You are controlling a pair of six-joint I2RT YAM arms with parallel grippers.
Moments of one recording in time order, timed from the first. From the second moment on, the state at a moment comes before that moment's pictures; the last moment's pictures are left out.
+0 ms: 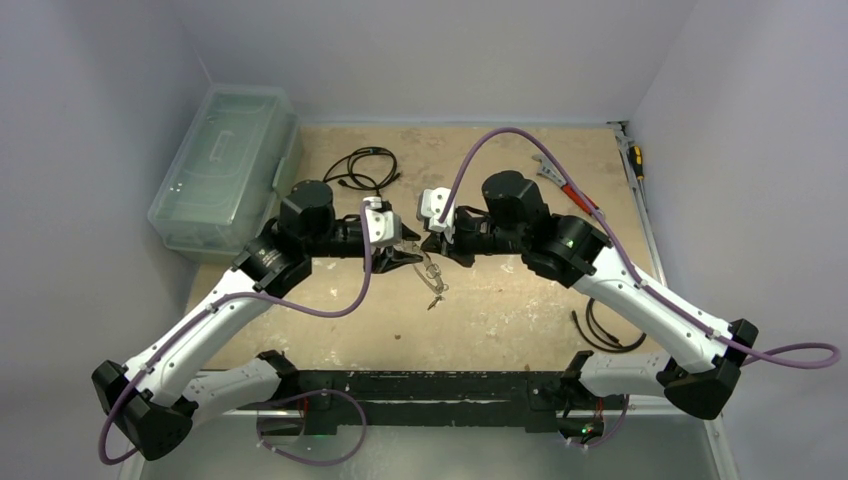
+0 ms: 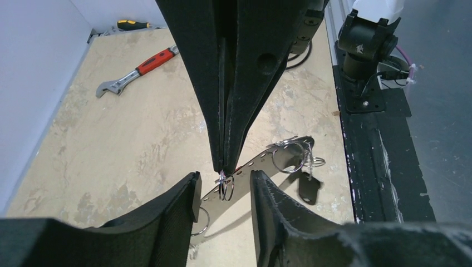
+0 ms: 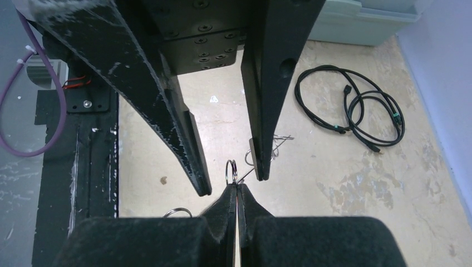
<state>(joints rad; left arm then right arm) -0.65 1.03 1.03 -0.29 0.76 0.40 0.89 1.21 1.36 -0.60 -0.36 -0.41</state>
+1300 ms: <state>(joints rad) -0.65 0.78 0.72 0.26 0.74 0.21 0.82 0.99 1.15 -0.27 -0.47 -0.30</state>
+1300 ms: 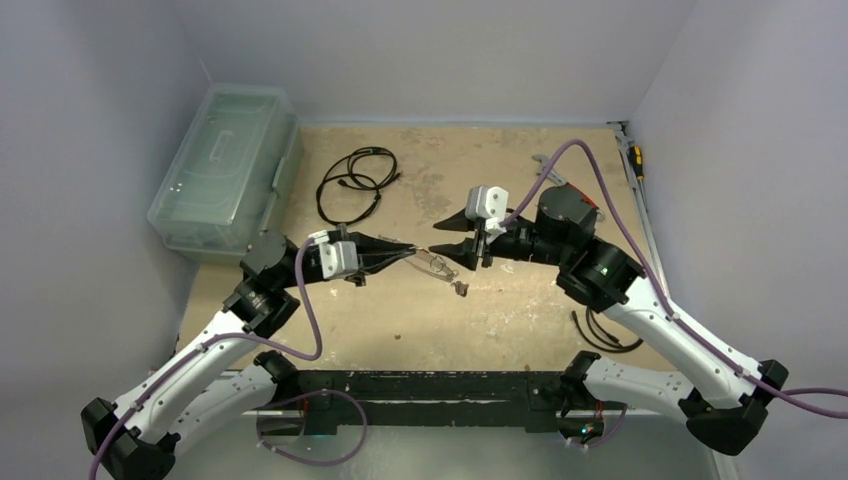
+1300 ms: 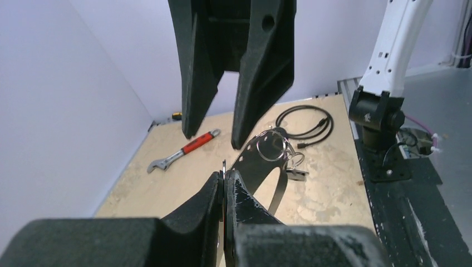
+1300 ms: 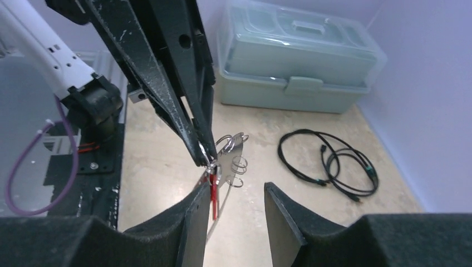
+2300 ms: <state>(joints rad) -0.65 0.83 0.67 0.61 0.78 -0.02 0.80 1.05 1.06 -0.13 -0.65 -0.16</state>
